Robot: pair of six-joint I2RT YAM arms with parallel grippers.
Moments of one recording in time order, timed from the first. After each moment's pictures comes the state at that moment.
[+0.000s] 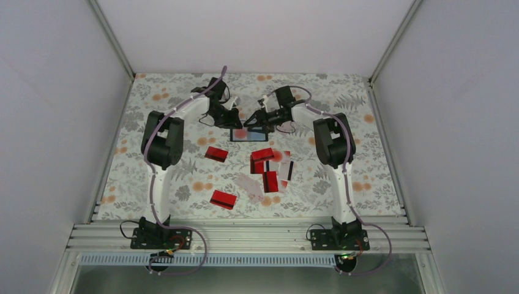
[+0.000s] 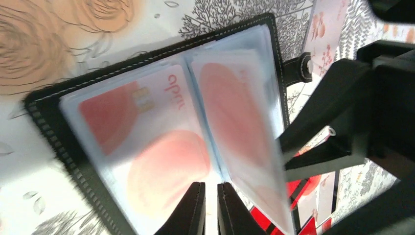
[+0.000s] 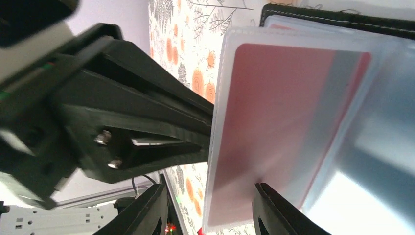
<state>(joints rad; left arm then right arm) -0.35 2.25 1.77 -0.80 0.60 -0.20 0.37 2.33 1.70 -0.45 -1.10 0.47</state>
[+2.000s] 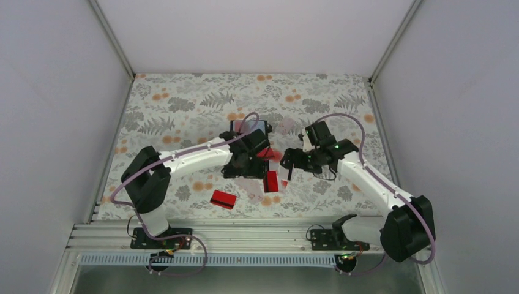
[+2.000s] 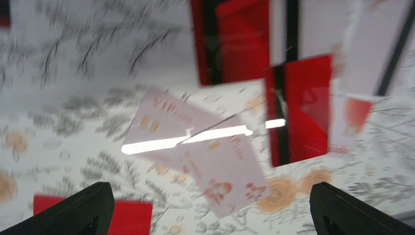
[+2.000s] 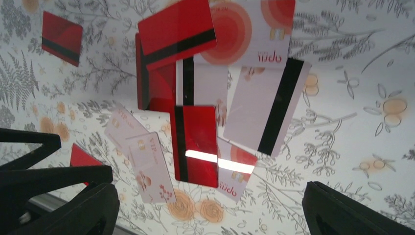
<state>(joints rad) -0.91 1.74 1.32 -0.91 0.03 -0.84 0.45 1.24 0.89 -0.77 -0.28 0.52</state>
